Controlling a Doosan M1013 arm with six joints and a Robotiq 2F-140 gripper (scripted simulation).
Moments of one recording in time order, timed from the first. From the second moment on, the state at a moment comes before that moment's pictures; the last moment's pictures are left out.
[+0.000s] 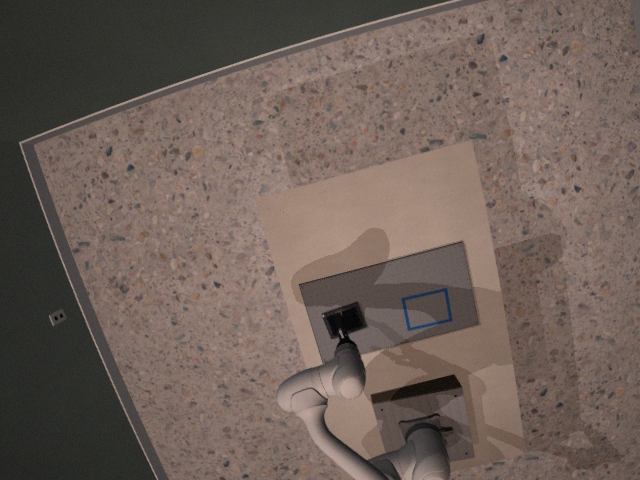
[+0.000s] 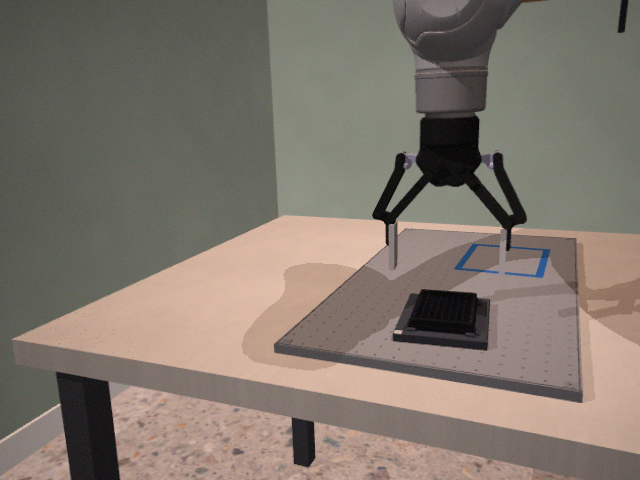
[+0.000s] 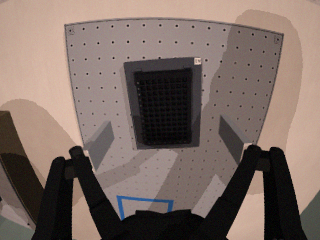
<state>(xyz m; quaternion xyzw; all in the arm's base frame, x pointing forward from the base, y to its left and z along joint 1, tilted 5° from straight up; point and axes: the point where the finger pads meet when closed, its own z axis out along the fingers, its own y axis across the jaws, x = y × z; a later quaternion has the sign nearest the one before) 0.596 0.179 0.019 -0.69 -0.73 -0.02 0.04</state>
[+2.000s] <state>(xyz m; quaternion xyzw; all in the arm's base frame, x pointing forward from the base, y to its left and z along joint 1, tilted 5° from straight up) 0.595 0.183 -0.028 -0.69 -0.73 -0.02 0.04</state>
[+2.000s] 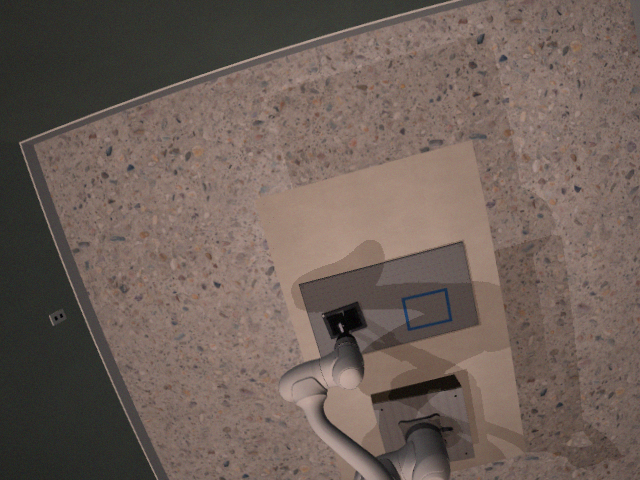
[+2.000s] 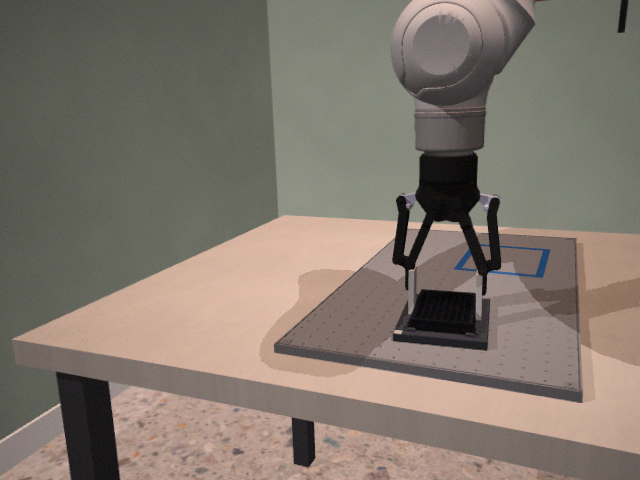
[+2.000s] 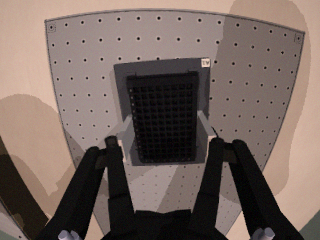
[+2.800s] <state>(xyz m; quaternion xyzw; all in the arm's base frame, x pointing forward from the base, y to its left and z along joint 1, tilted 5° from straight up) 0.595 0.182 -0.024 -0.69 -0.73 -0.02 0.04</state>
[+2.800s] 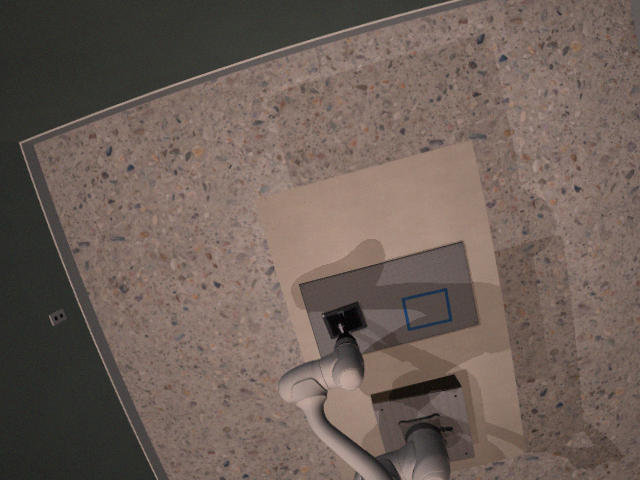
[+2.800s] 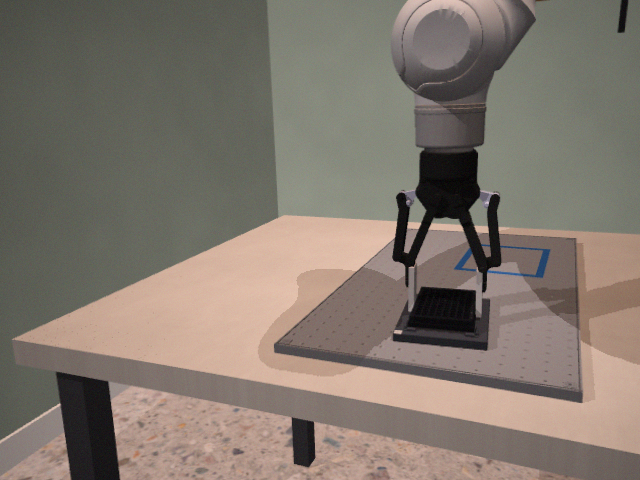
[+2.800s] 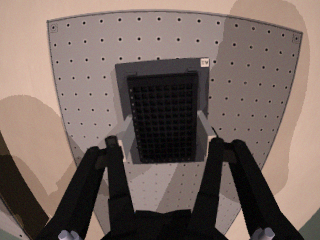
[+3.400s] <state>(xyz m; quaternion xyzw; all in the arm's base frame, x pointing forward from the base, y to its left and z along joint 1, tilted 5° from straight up) 0.595 0.180 0.002 -0.69 -0.73 -0.02 0.04</state>
